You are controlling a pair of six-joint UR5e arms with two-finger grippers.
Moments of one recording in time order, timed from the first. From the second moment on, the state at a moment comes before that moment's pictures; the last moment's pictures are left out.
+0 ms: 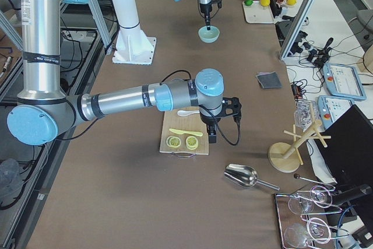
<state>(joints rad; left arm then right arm) -0.54 -2.24 -1.67 -1.73 -1.76 -1.27 1.52 -1.63 1.86 -1.57 2.41 0.12</state>
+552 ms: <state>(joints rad) -0.51 -2.25 -1.58 -1.84 -1.72 -1.29 1.51 -1.64 1.86 -1.57 2.44 0.14</state>
